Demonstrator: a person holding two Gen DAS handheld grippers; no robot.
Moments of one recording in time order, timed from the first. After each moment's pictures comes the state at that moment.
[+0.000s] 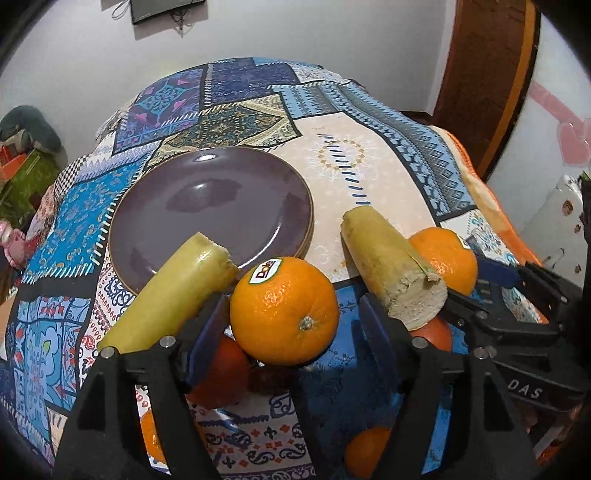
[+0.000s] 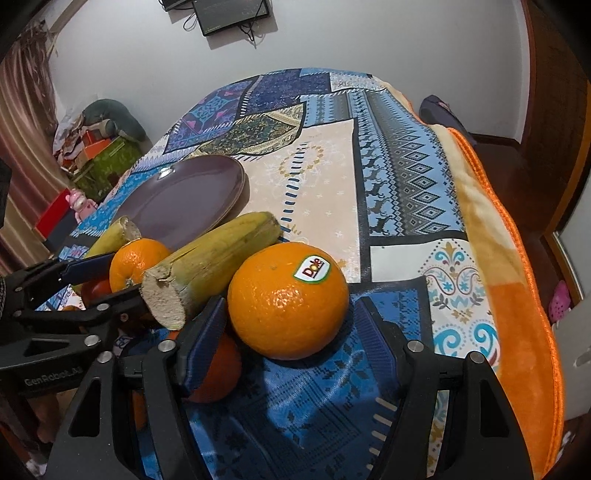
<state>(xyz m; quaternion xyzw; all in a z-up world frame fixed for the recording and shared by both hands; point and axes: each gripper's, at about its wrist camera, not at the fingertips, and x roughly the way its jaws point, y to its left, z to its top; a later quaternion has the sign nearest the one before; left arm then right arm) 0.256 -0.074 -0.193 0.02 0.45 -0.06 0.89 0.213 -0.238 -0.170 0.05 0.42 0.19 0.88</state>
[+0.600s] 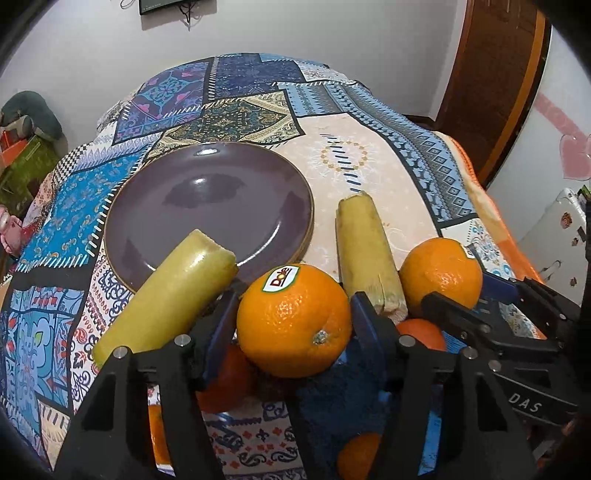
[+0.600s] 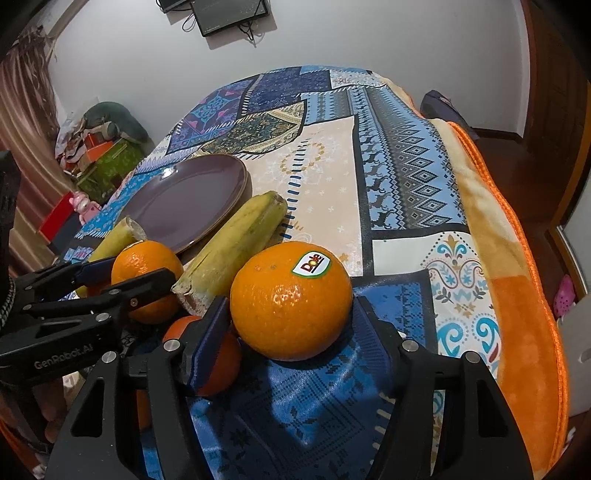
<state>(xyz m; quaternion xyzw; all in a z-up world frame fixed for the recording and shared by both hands) 0.257 -0.073 -0.194 0.00 0.46 -0.06 0.89 0.211 -0.239 -0.166 0.06 0.42 0.19 0.88</state>
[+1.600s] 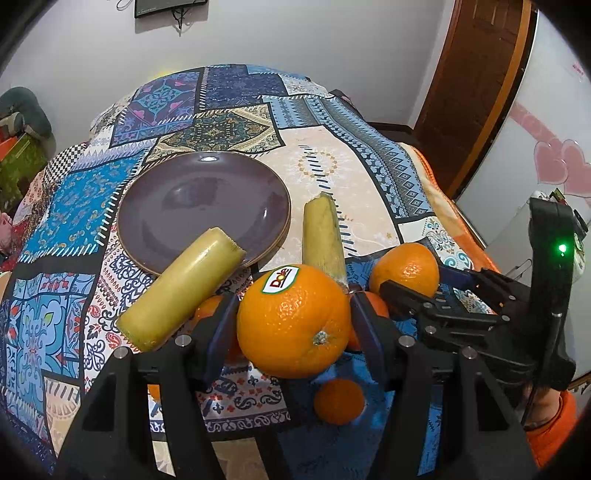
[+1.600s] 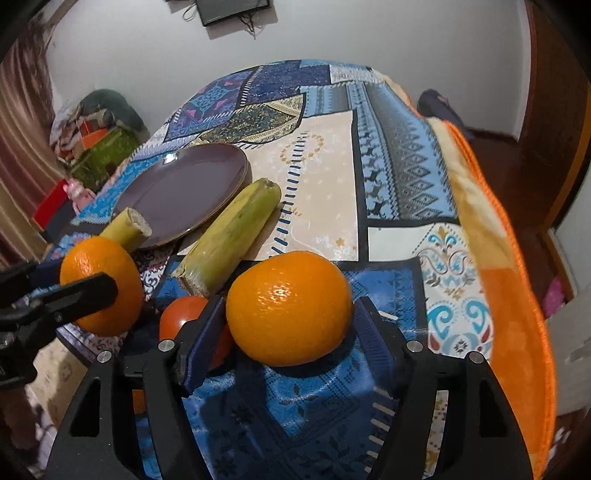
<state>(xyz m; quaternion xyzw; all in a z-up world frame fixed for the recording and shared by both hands) 0.216 -0.067 -0.161 -0.02 0.45 -0.10 0.89 0.209 -0.235 -0.168 0.04 0.44 0.18 0.88</state>
